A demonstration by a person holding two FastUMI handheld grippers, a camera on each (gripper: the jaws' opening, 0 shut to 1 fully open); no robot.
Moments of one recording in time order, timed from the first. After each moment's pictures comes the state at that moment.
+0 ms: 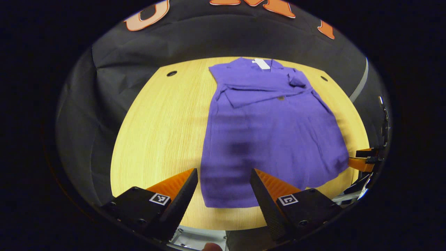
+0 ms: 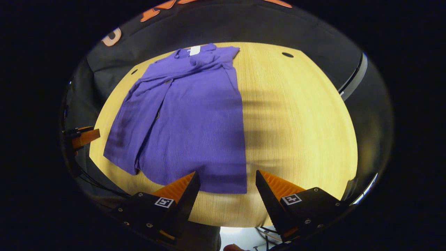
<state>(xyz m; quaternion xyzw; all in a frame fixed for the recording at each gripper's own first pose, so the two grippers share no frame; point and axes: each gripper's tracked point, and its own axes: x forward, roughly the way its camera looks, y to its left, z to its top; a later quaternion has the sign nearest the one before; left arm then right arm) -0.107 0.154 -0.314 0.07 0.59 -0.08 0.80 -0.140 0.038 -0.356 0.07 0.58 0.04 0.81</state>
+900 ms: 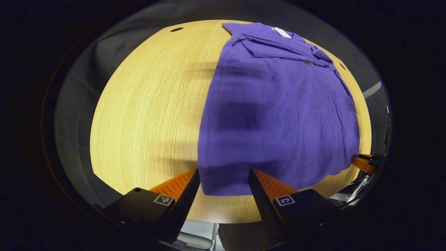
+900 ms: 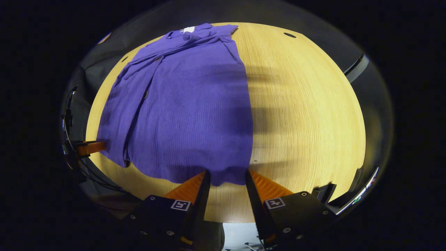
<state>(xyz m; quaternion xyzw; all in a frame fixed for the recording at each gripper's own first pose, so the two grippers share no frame) -0.148 0.178 -0.393 0.03 0.70 -0.05 0.71 -0.155 0.051 -0.383 0.07 0.64 0.03 0.77</state>
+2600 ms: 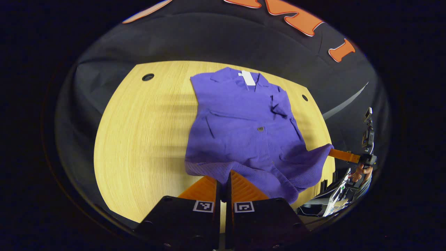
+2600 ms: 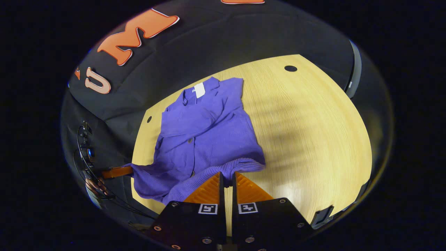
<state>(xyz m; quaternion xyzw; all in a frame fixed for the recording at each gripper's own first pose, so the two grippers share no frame) 0.024 0.118 -0.263 -0.04 0.60 -0.17 0.78 -0.002 0.048 -0.246 0.23 0.49 0.05 0.84</state>
